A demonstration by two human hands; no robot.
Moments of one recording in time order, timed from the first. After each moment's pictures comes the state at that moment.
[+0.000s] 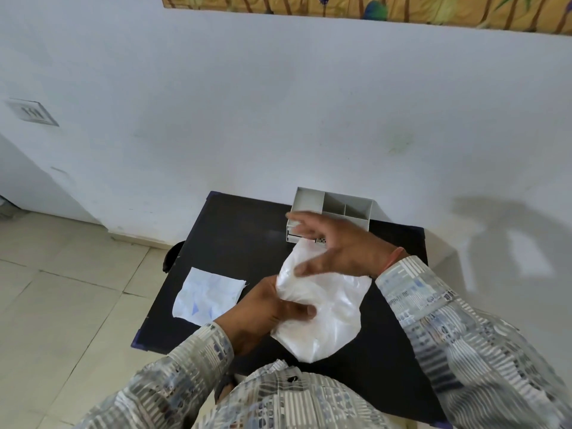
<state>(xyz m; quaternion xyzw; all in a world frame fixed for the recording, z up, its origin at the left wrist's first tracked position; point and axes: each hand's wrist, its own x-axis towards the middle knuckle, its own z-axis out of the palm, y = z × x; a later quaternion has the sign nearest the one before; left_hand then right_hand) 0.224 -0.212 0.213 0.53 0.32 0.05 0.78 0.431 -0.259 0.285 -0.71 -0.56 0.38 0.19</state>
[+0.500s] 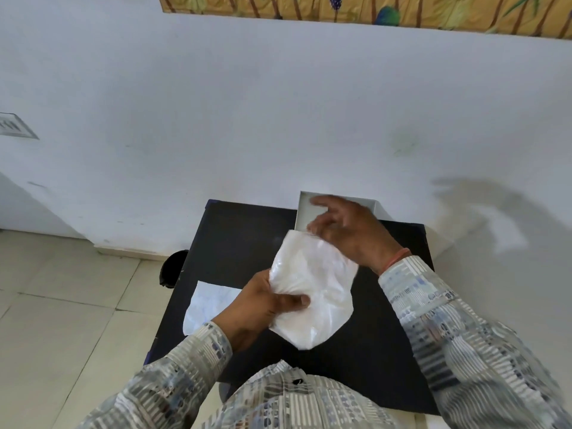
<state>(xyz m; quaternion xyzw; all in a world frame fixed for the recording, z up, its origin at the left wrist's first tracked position) 0.192 -0.146 0.218 0.53 0.31 0.05 0.78 0.408 -0.213 0.282 -0.77 -0.44 0.30 0.36</state>
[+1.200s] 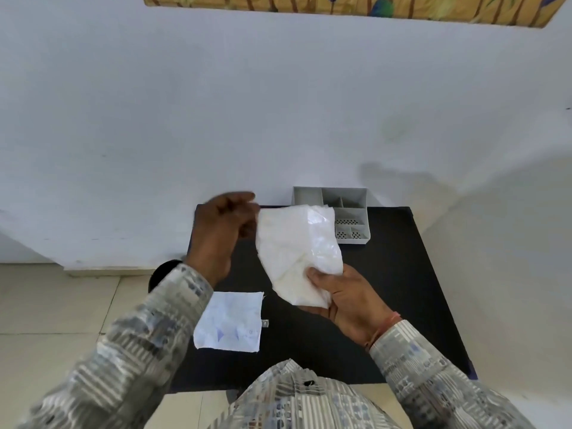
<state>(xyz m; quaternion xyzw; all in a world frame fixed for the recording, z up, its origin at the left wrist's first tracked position) 0.195 -0.012 0.256 0.53 0.37 0.29 0.70 0.288 -0.233 0.228 -0.58 -0.05 0.50 0.64</state>
